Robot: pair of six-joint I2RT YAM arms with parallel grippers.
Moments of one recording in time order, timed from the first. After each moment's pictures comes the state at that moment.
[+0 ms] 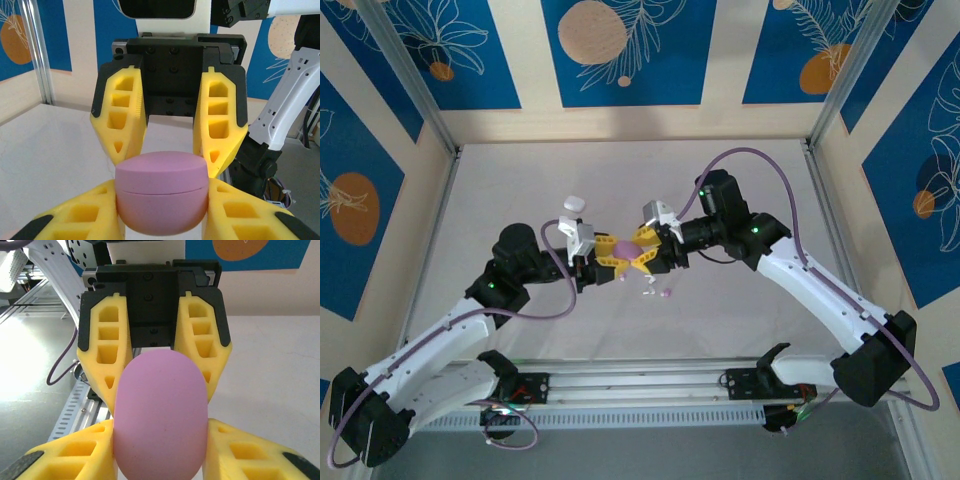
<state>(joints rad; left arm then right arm) -0.64 0.91 0.68 0.17 0.75 -0.02 0.61 1.24 1.17 -0.53 -0.97 -0.45</state>
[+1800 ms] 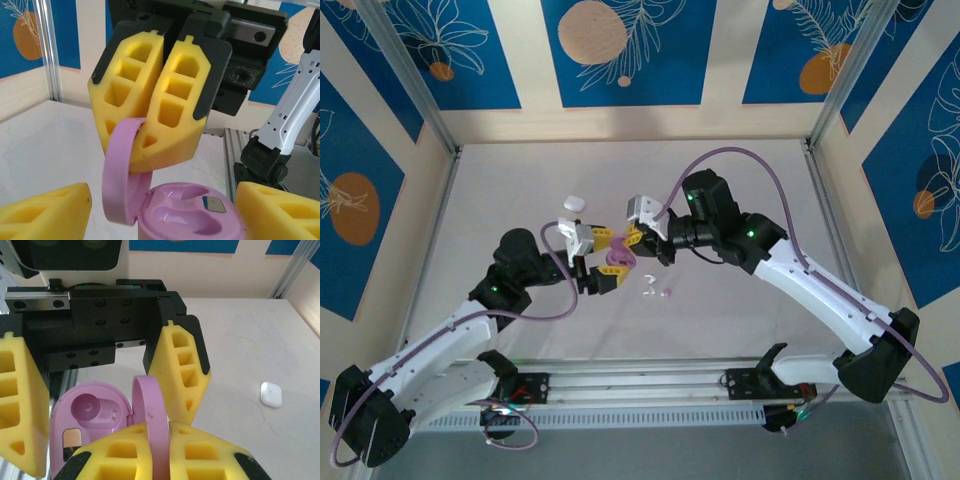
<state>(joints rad) -0.64 0.92 0.63 0.26 0.71 -0.08 0.76 1.25 1.26 -0.55 -0.56 -0.43</state>
